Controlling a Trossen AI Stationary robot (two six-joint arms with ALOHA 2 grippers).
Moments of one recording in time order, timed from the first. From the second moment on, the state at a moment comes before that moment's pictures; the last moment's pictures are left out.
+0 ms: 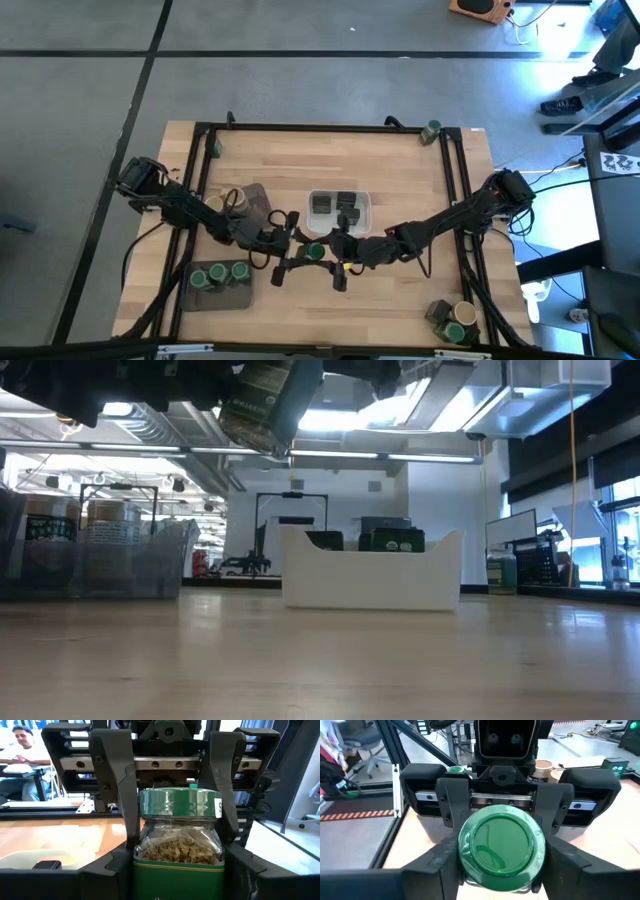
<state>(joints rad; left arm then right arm) -0.36 1.61 0.59 0.99 -0.21 -0.05 0.41 1.71 1.14 0.25 0.40 0.21</state>
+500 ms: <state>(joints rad) -0.37 1.55 0.60 0.76 -0.21 -0.12 0.40 1.70 1.14 0.17 0.35 0.20</state>
